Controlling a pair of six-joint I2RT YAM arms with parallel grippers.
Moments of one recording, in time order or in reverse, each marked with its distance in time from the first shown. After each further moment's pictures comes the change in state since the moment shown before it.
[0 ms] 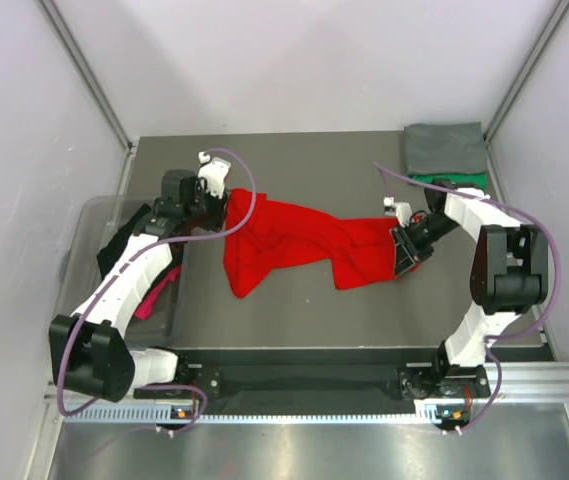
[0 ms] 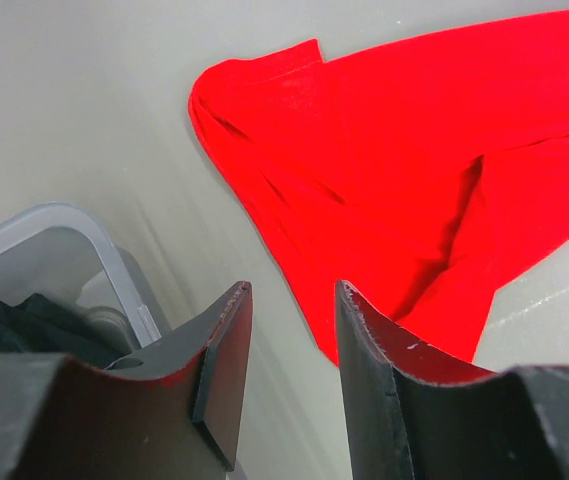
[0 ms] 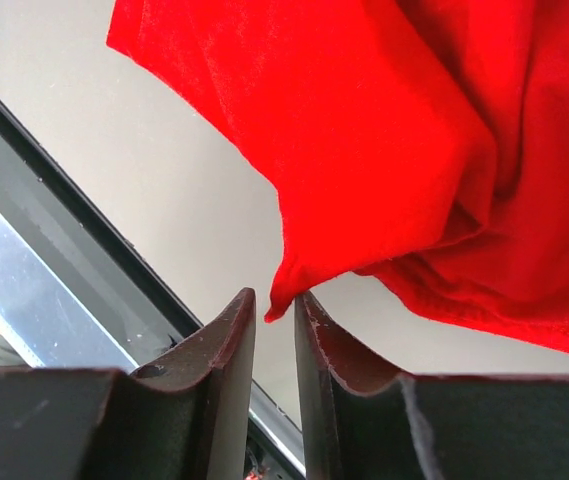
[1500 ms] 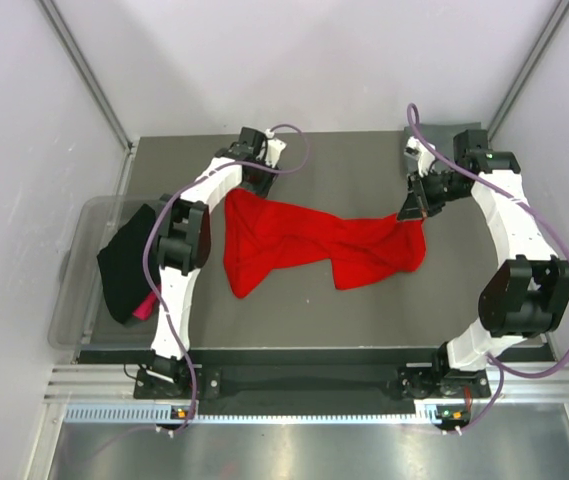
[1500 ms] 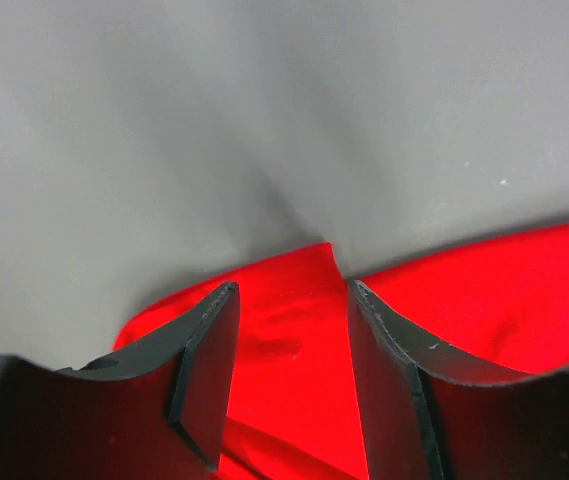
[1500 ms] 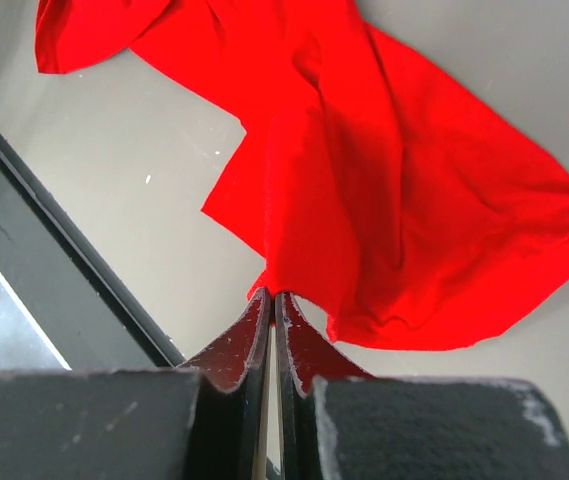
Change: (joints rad) left arm -0.093 1.056 0.976 -0.275 -0.082 0.071; right arm -0.034 -0.164 0.300 0.012 -0.135 0.142
